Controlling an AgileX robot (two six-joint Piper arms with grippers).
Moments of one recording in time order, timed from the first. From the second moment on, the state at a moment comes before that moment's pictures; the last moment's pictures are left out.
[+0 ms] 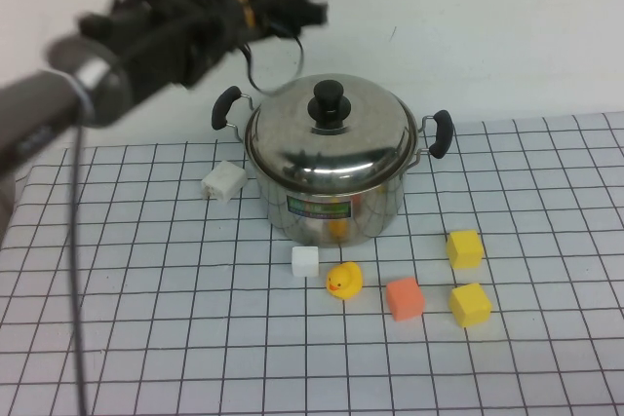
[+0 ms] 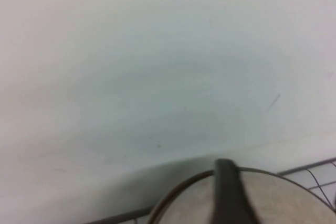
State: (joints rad) right arm 0.01 -0.01 0.02 -0.01 0.42 -0.15; left arm -0.40 1.96 -1.73 0.44 0.19 -0.58
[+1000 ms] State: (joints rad) right arm 0.01 -0.01 0.02 -0.01 0.42 -0.15; left arm -0.39 0.92 -0.82 0.43 0.26 -0.64
